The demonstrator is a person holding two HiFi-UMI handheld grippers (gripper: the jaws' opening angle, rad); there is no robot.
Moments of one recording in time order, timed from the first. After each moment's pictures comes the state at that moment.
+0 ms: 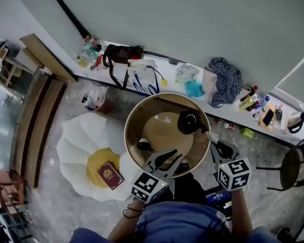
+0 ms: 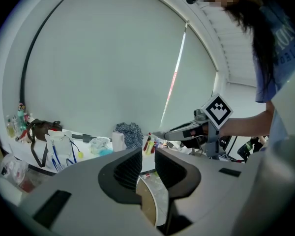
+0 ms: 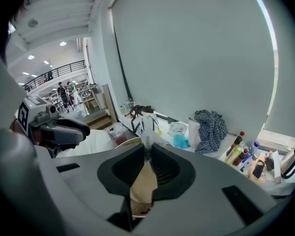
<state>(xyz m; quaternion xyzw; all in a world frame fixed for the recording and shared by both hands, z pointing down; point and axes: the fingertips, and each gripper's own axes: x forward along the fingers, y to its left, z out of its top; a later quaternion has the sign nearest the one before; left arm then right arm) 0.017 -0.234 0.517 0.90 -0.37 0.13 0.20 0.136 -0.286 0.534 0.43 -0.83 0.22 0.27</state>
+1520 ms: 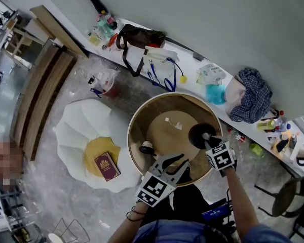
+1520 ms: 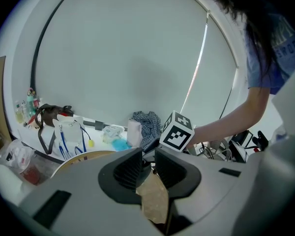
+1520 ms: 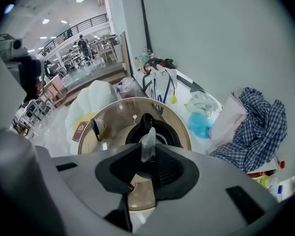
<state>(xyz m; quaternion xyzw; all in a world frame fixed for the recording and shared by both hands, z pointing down) -0.002 -0.324 0.607 0.85 -0.42 0.16 0.26 0.078 -0.411 0.757 0.25 -0.81 0.20 0.49</state>
